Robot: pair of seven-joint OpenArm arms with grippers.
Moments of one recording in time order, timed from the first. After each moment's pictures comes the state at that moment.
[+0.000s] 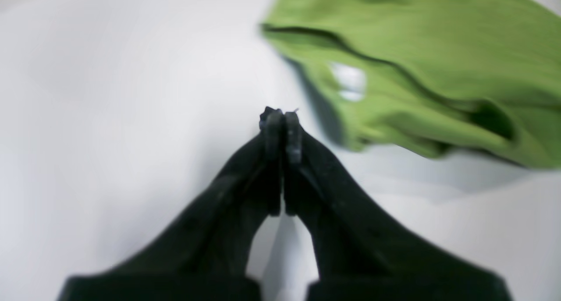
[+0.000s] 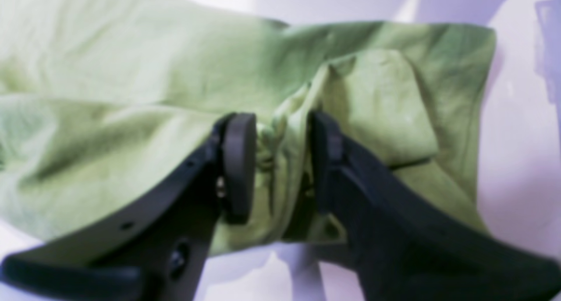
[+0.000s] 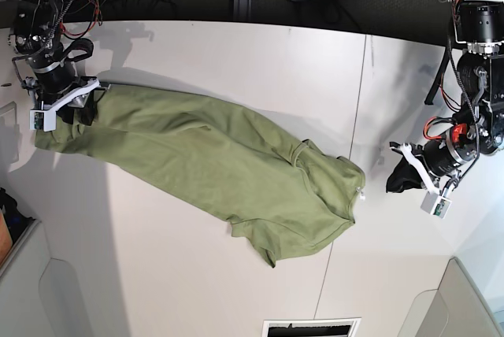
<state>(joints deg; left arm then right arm) -5.9 -29.0 -8.1 80.8 -36.4 -31.6 40.7 -13.9 12.7 18.8 93.2 20.1 16.1 -31.6</state>
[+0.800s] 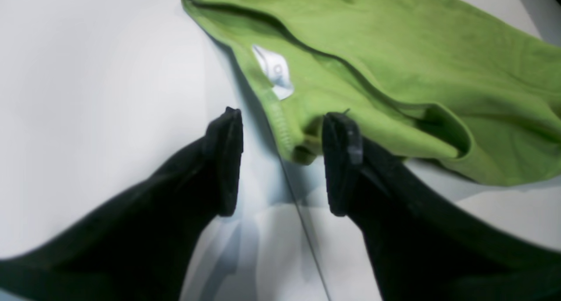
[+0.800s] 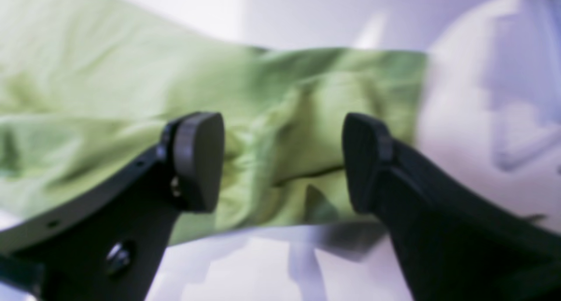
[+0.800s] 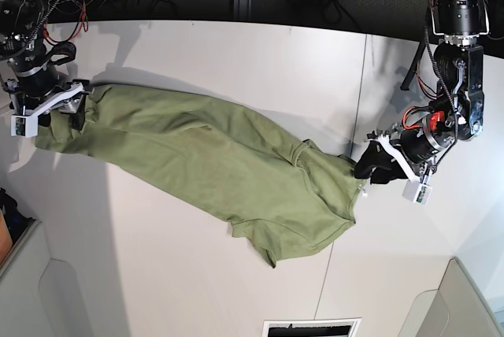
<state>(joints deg) -5.2 -22.9 -7.9 76.1 -36.7 -33.9 37.9 -14.2 12.8 24.2 101.4 20.8 15.9 -41.1</state>
